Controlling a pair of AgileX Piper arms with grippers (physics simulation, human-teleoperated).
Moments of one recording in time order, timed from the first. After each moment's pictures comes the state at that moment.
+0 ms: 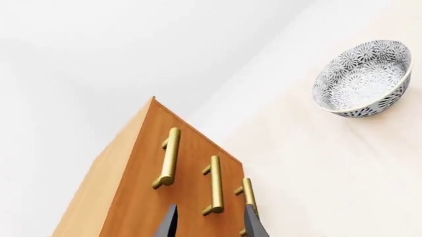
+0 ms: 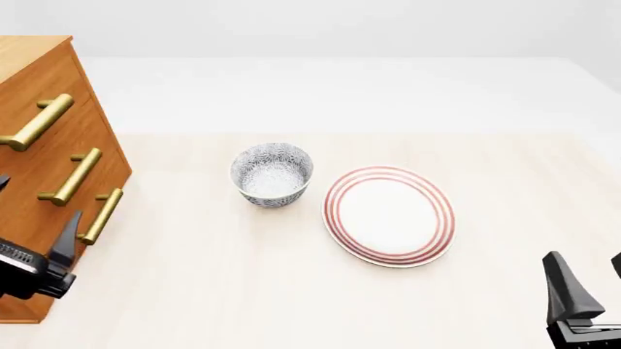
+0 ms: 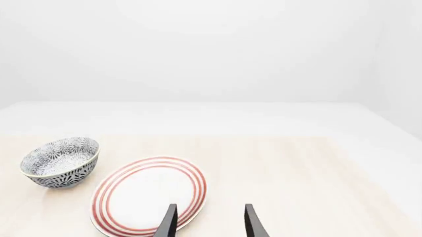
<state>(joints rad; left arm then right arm) 0.02 0.47 -0.26 -0.07 0.81 0.00 0.01 0.00 0.00 -0.01</state>
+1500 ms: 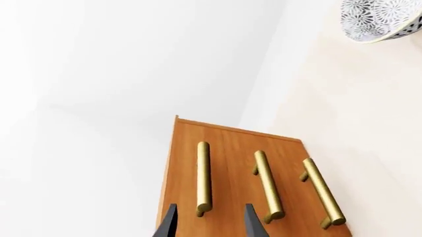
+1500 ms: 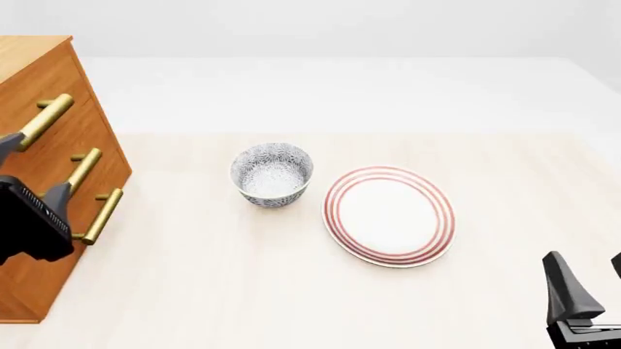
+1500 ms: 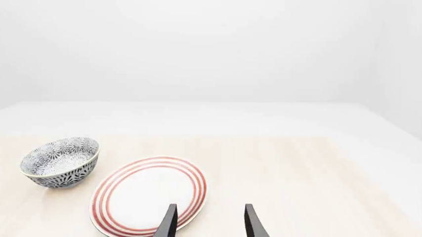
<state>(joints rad) 0.09 0.74 -0.37 -0.23 1.33 0.00 0.00 0.00 0.00 -0.01</state>
